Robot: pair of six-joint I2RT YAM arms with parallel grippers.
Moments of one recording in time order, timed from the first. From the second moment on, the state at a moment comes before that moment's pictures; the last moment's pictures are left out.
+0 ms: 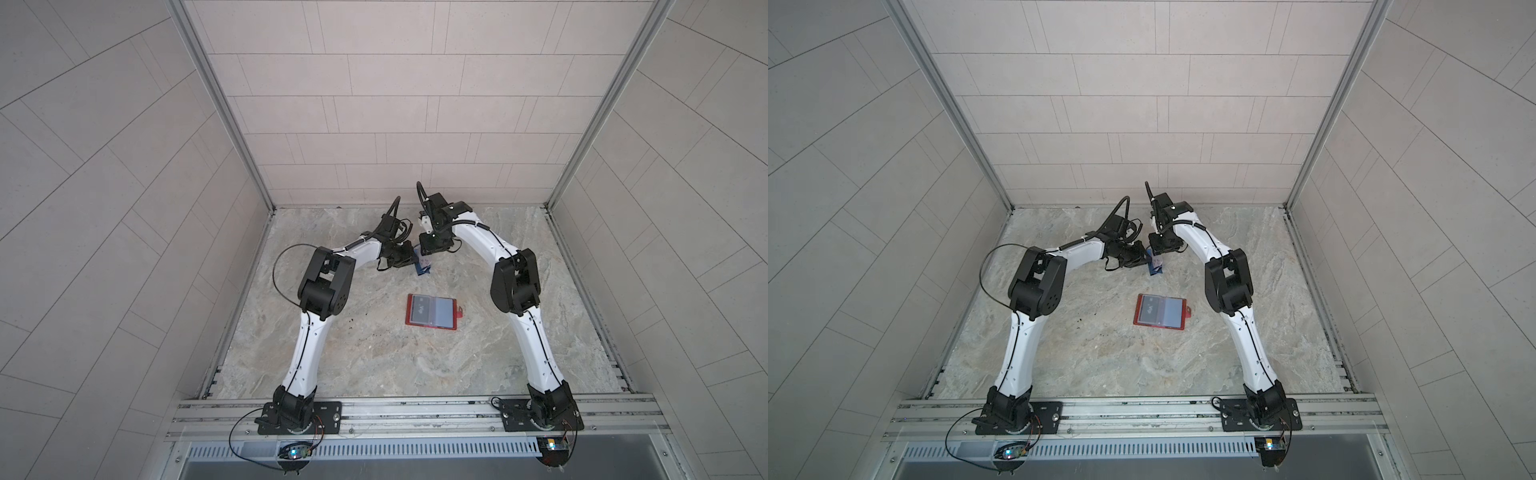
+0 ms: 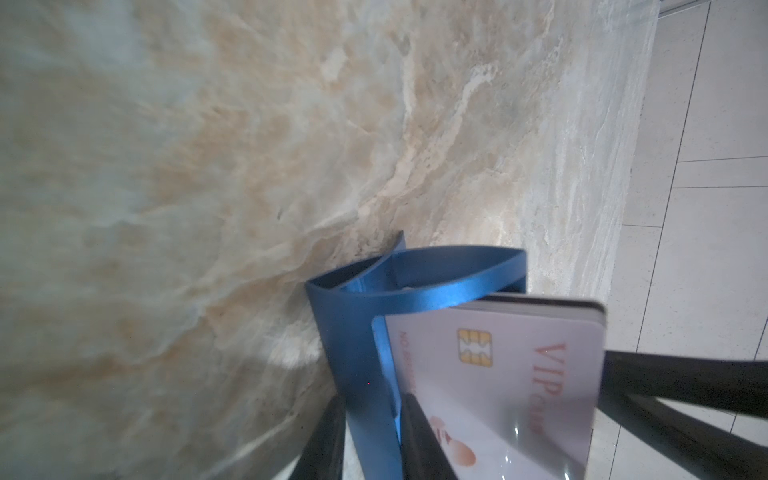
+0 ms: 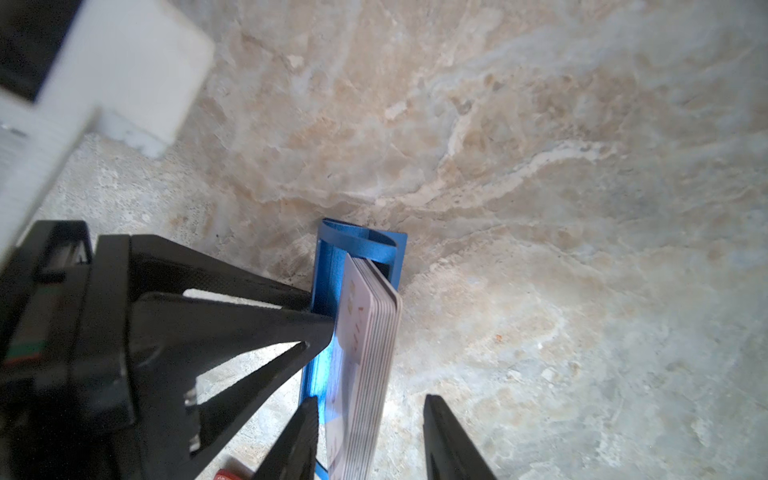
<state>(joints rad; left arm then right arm) -0.42 2.33 1.73 -0.38 0.51 -0.61 0.40 2.41 2.26 -1.11 -0.13 0.12</state>
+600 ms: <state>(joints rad) -0.42 2.33 1.73 -0.38 0.51 -0.61 0.39 2.44 2.26 -1.10 -0.13 0.14</state>
